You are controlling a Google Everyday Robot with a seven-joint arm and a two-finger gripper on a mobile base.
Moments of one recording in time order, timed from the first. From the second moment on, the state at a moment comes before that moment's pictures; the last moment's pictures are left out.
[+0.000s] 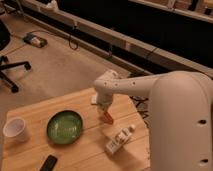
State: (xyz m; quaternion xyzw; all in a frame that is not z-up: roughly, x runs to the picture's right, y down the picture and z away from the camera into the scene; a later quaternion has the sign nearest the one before) arm 0.007 0.142 0.865 -0.32 0.08 0.31 0.89
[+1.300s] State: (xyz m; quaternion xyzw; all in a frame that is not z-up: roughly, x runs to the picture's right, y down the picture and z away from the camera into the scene) arm -0.020 0.074 0.890 -0.34 0.11 0.24 0.90
